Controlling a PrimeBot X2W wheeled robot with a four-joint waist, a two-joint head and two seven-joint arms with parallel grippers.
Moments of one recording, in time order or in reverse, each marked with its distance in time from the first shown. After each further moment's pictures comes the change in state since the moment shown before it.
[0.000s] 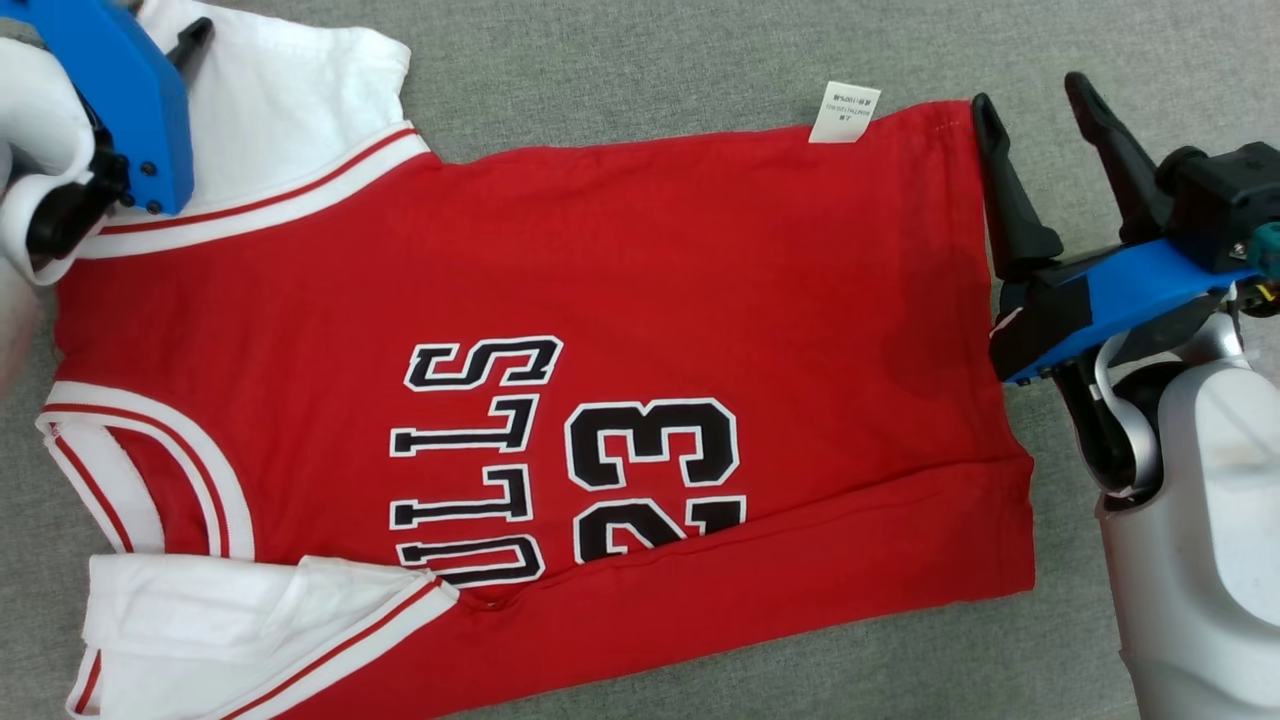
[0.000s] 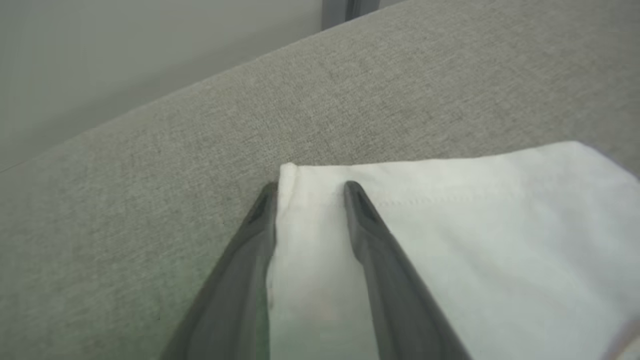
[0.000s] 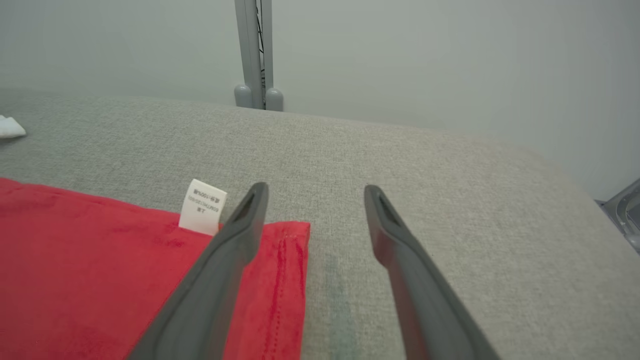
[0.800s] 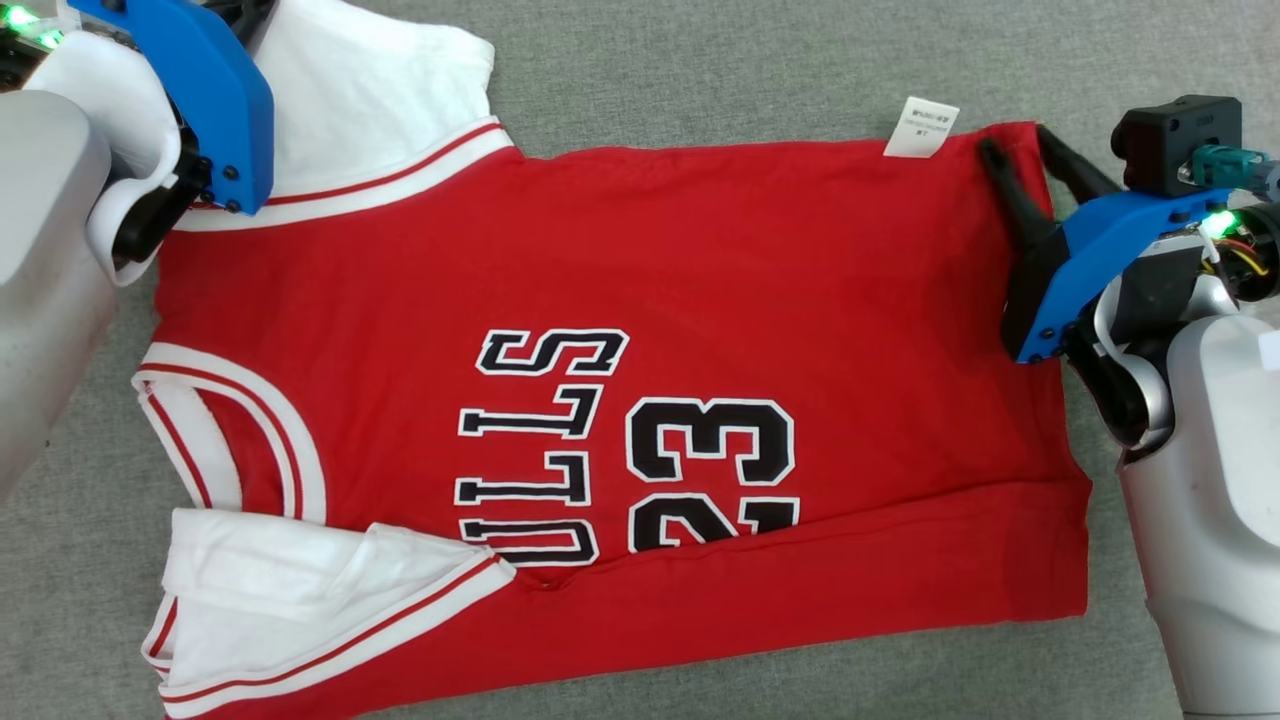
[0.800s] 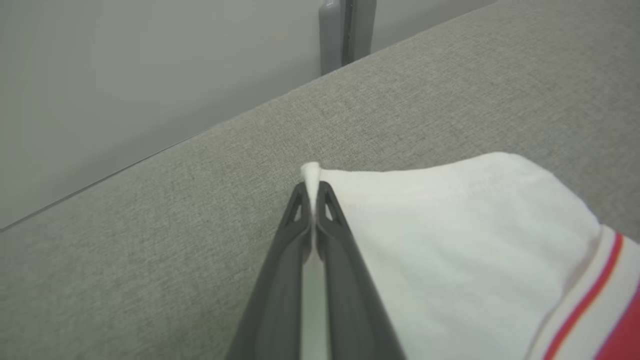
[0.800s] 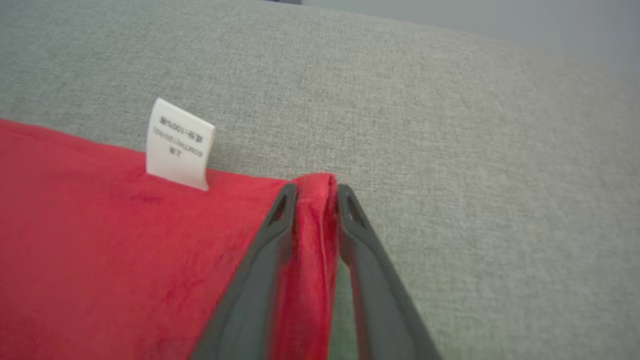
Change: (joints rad) left arm -0.055 -0.059 -0.166 0.014 -0.067 0.000 -0.185; right arm -0.109 -0.070 0.036 0.213 0.039 0.000 0.219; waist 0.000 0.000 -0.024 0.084
